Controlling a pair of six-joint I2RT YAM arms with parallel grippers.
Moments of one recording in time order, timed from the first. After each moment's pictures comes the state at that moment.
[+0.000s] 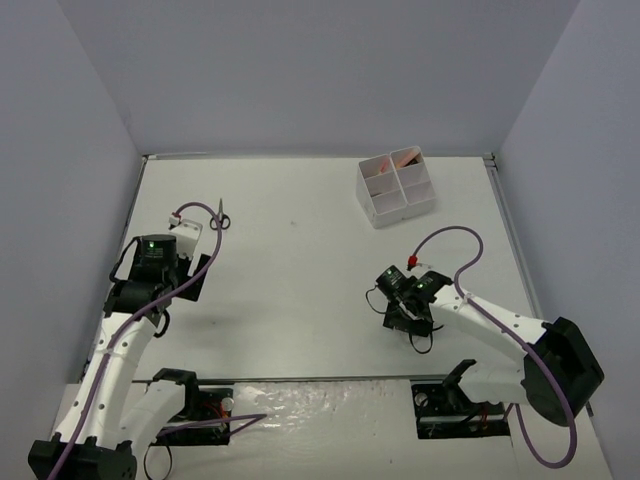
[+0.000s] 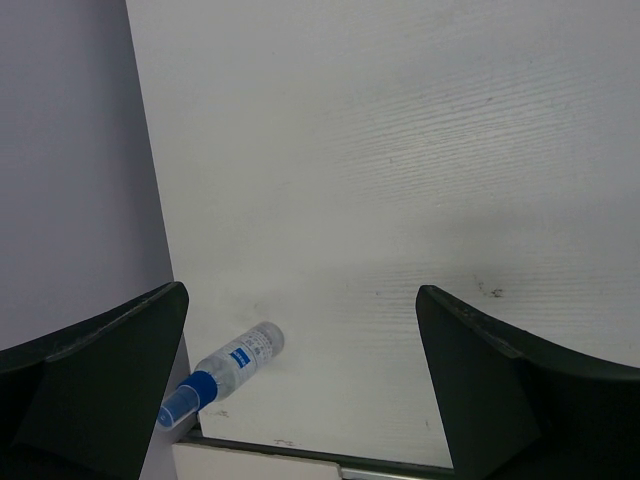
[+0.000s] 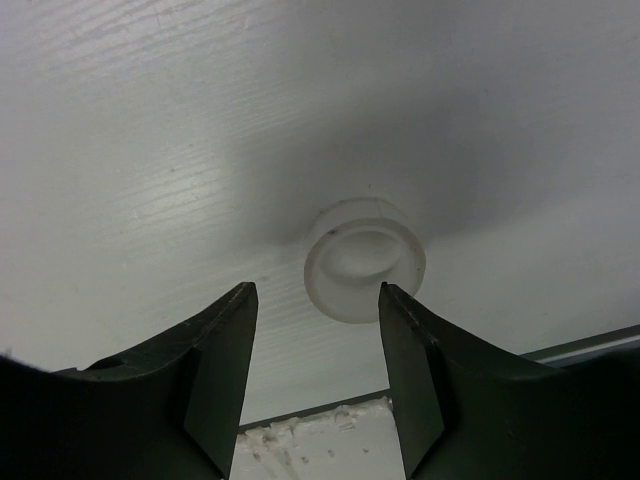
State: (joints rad) left arm -0.10 0.85 0.85 -0.79 -0.26 0.27; right arm 0.71 1.22 0.67 -0.87 0.30 0.99
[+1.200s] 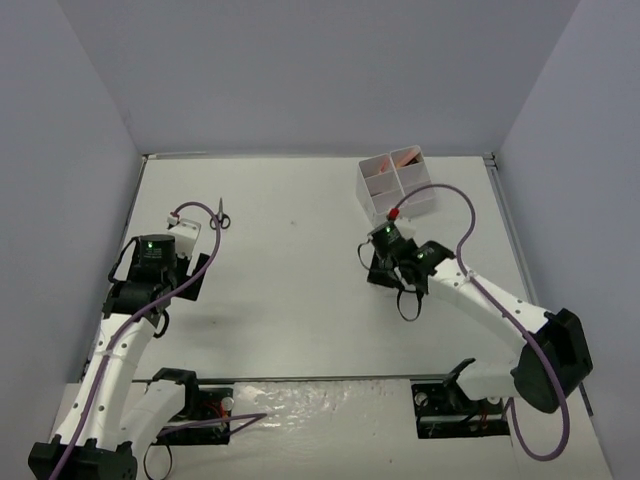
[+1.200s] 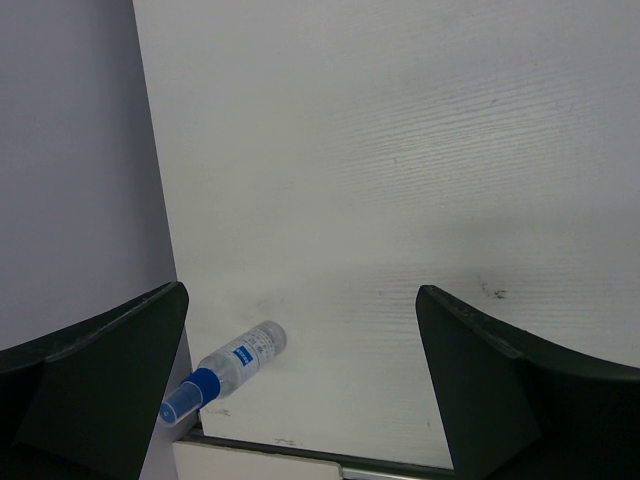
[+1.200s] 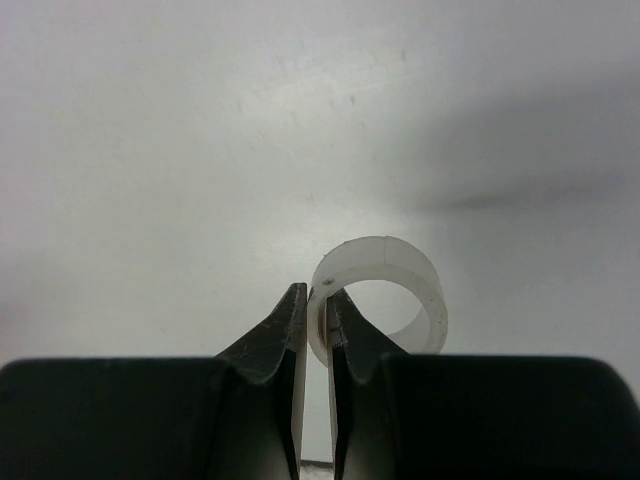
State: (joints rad) left arm -0.10 0.84 0.85 -0.79 -0.26 0.27; right arm 0.64 1.31 0.95 -0.64 0.21 0.81
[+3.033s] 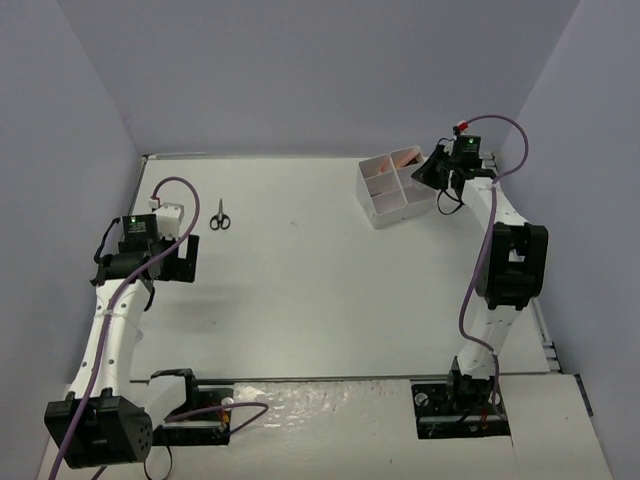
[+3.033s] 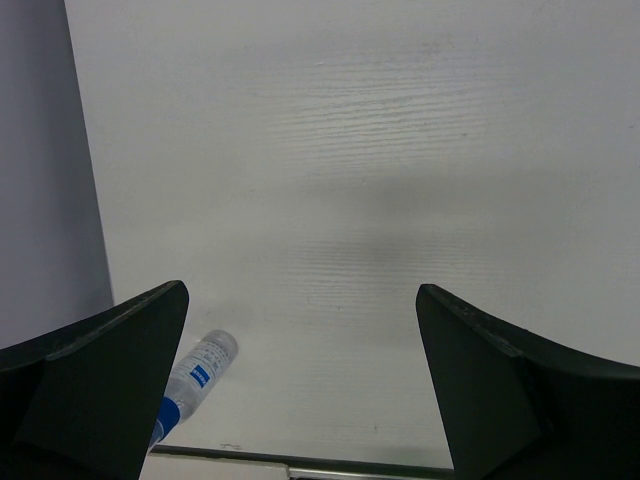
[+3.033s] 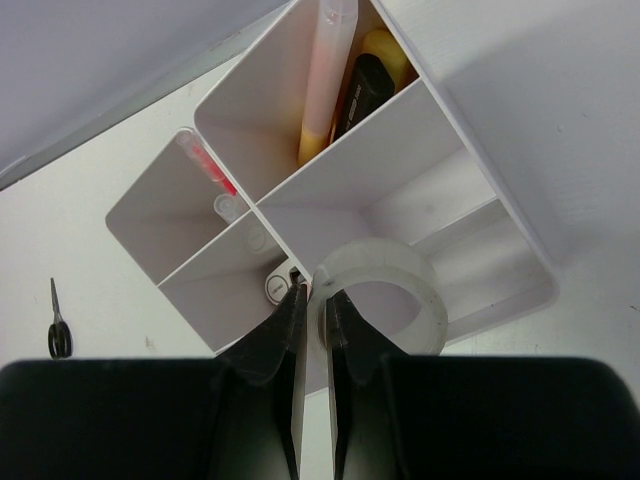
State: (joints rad) left arm 0.09 1.05 0.98 -0.81 -0.04 0.20; right arm -0.04 1.97 1.56 -0.21 -0.30 0.52
